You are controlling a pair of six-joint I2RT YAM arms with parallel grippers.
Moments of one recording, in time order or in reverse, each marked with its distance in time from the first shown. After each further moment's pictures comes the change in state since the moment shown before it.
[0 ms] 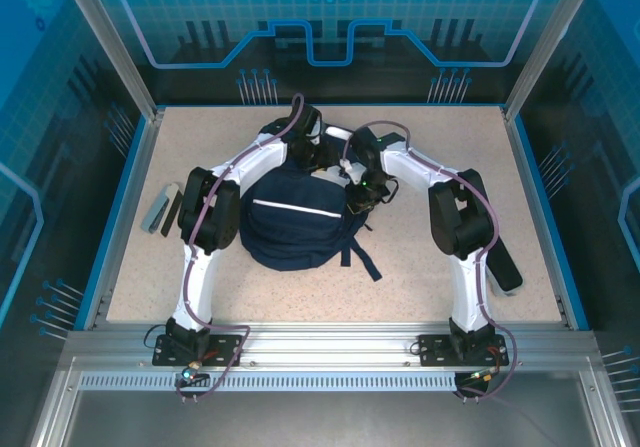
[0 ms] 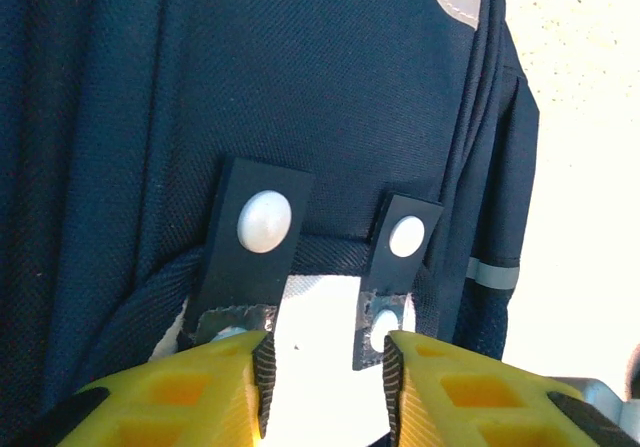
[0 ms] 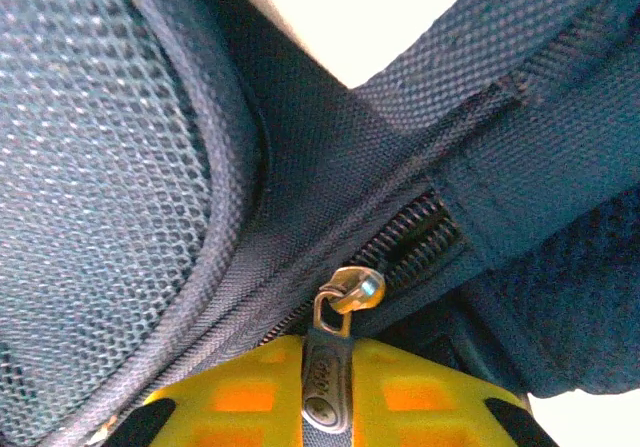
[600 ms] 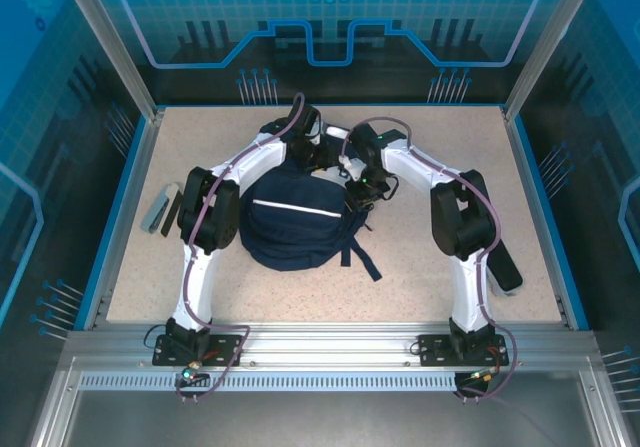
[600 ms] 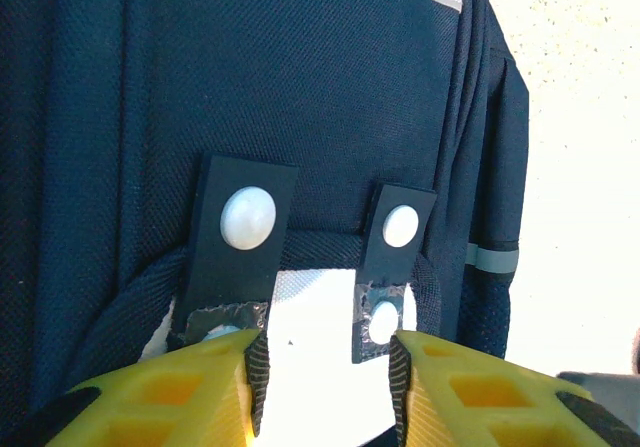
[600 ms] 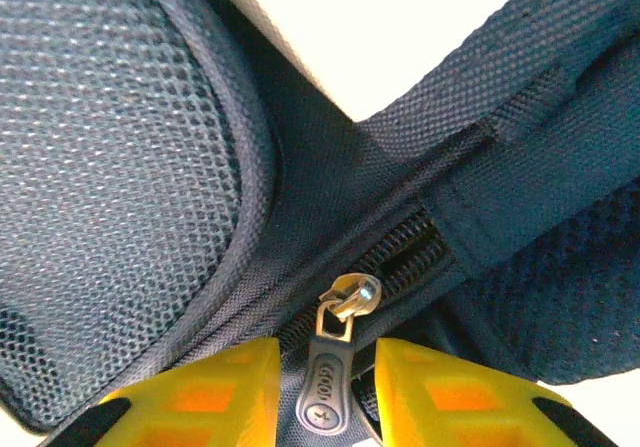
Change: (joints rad) left arm 0.006 0.000 0.002 -0.004 0.032 0.068; right arm 0.001 -0.007 0.035 -0.013 0.021 -0.041
